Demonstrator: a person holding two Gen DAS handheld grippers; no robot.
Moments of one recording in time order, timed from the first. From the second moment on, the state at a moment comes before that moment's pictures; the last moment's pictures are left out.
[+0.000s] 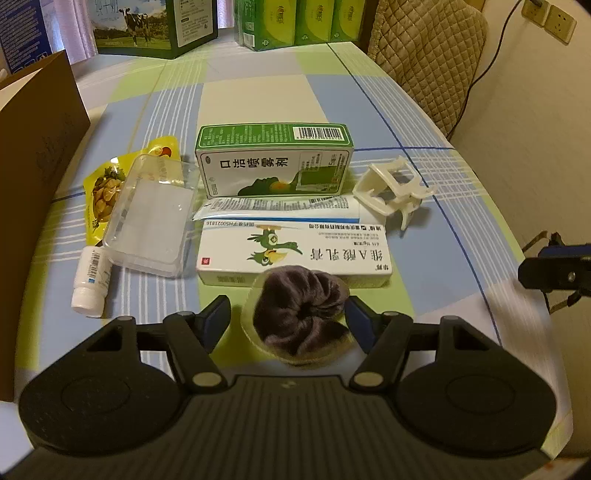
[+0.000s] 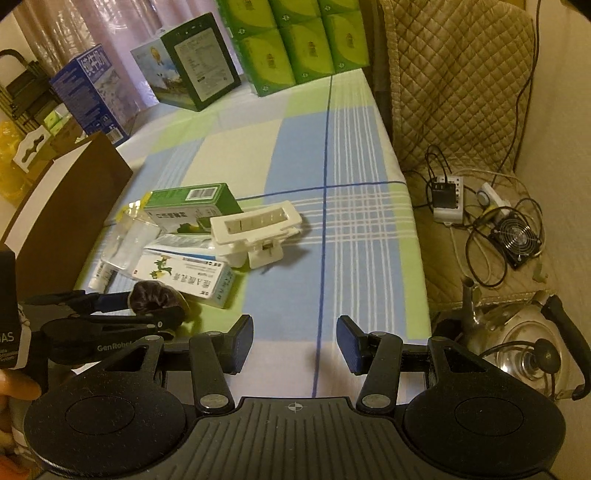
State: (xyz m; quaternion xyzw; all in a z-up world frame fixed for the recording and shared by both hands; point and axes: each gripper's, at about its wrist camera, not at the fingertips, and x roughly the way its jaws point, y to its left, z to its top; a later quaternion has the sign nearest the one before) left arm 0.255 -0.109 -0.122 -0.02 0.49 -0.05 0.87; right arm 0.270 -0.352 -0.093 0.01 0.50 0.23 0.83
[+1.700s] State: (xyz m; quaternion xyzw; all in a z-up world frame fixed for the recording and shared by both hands) left arm 0.070 0.133 -0.078 -0.18 0.45 0.27 0.83; right arm 0.278 -0.017 -0.167 -0.40 0.38 0.64 0.54
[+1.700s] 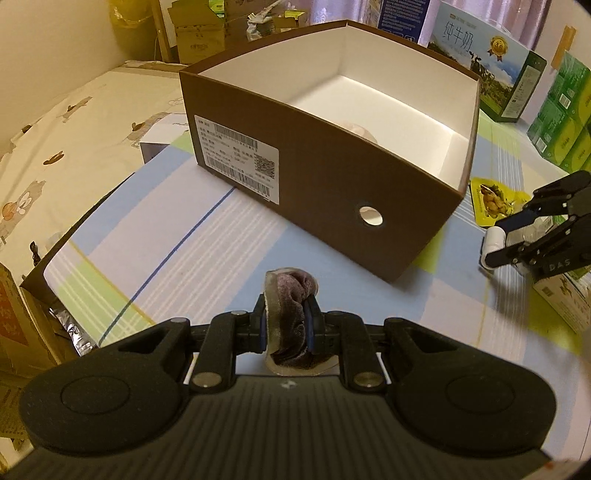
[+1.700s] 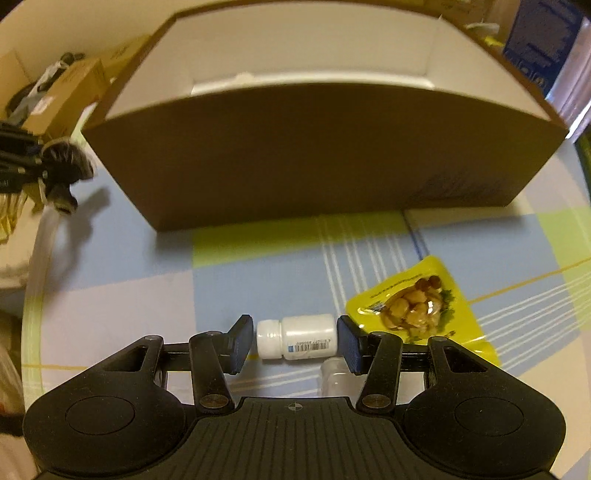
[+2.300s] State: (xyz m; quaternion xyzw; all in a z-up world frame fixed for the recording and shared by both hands) left arm 0.090 0.174 -0.028 -0.14 0.42 0.22 0.87; right arm 0.279 -0.040 -0.107 -0.27 0.37 0.63 0.63
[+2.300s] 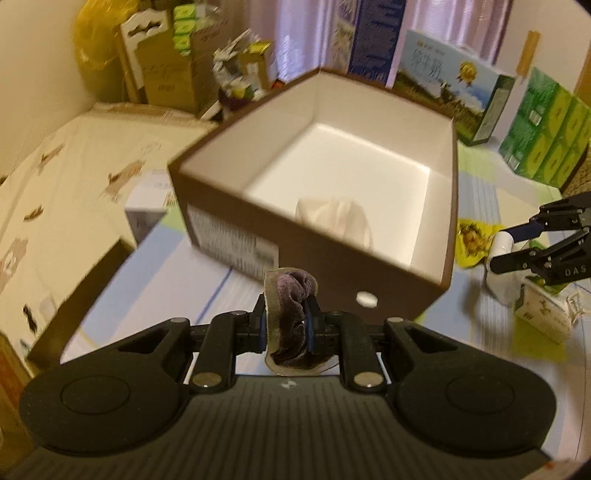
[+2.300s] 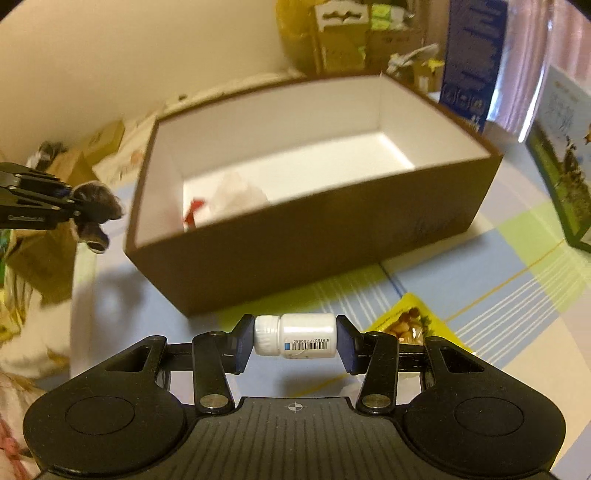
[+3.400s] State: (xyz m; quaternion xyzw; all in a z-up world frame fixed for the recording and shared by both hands) left arm 0.202 0.247 -0.017 -0.06 0.43 0.10 0.89; right arm 0.232 0.068 -0.060 -0.25 0.35 0.60 0.67
